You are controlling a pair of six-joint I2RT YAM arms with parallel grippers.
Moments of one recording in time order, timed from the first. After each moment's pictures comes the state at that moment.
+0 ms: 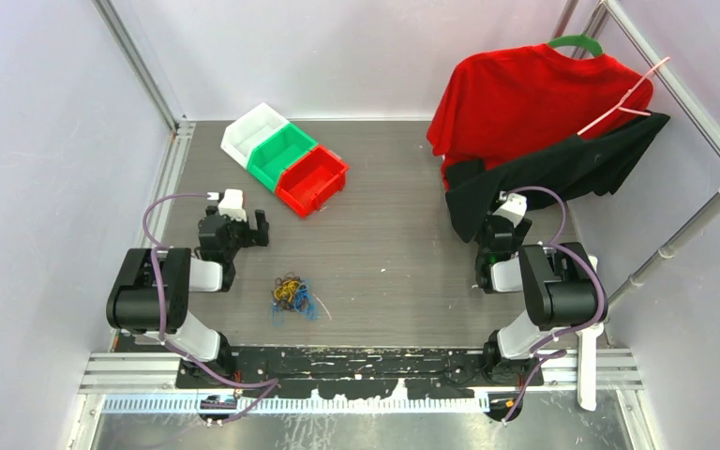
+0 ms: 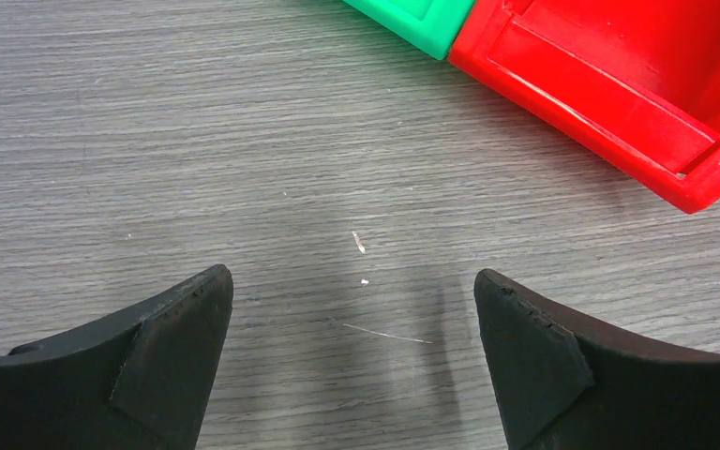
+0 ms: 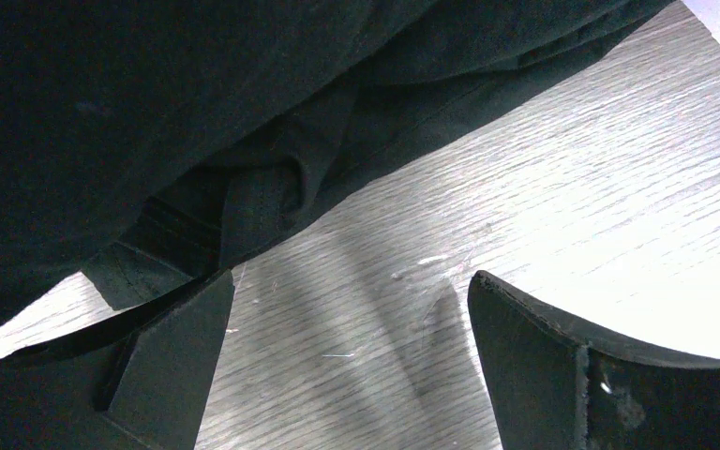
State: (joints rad) left arm 0.00 1.57 0.35 0.87 0.11 0.03; right arm 0.04 1.58 0.32 0.91 0.42 0.18
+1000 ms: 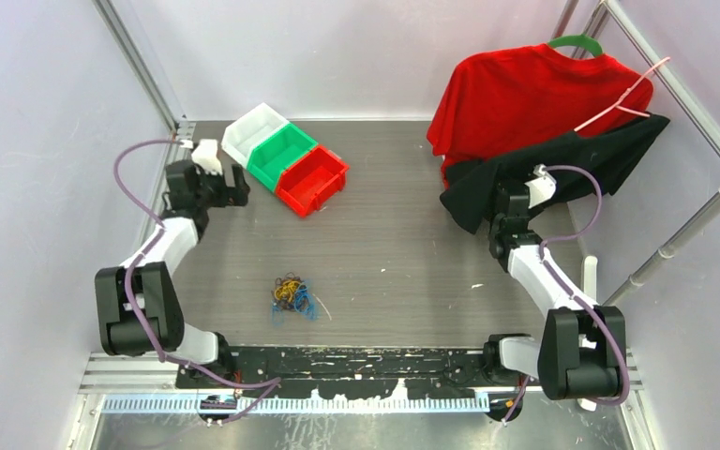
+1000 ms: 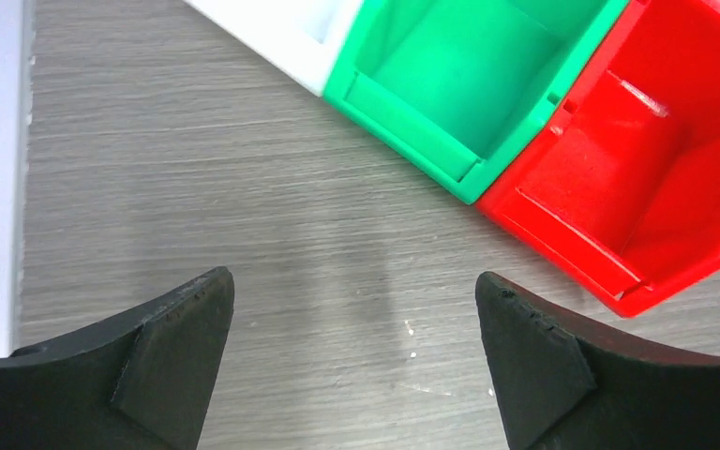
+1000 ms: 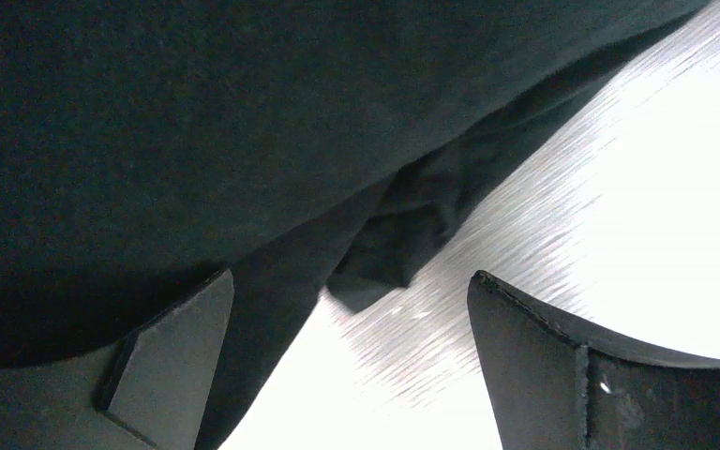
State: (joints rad) left arm 0.10 1.45 0.80 0.19 0.23 0.05; right arm 0.04 1.21 0.63 0.15 0.37 0.65
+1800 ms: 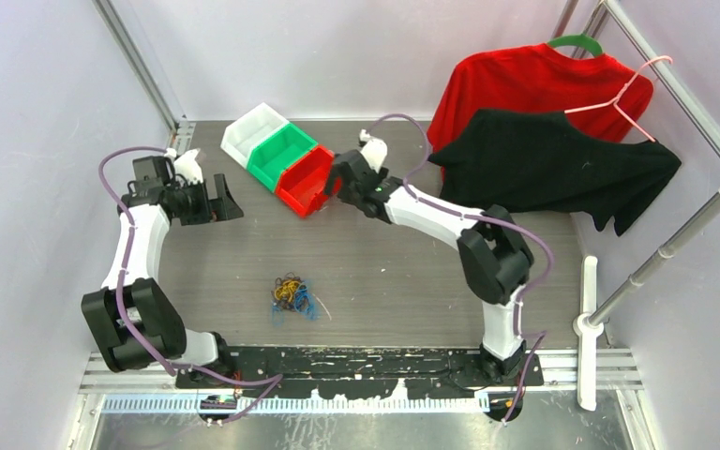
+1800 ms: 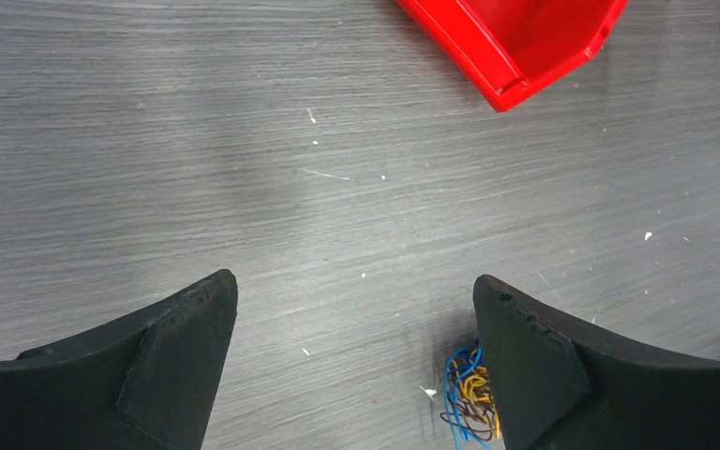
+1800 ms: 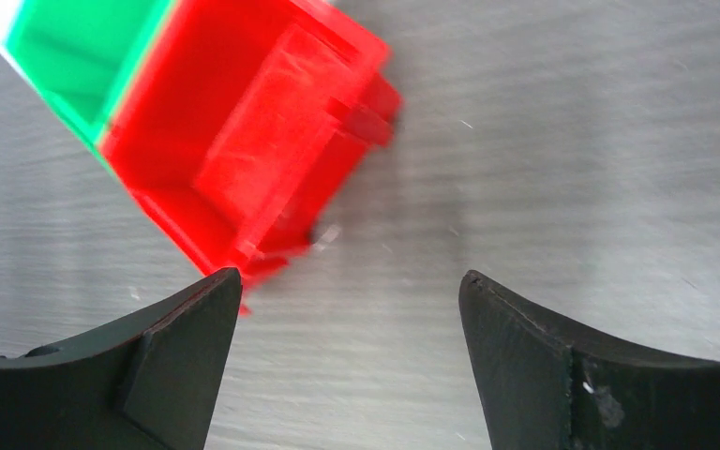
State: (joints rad) left arm 0.28 1.39 1.10 -0.66 0.52 0.08; right arm 0.74 1.88 1.40 -0.22 0.42 0.81
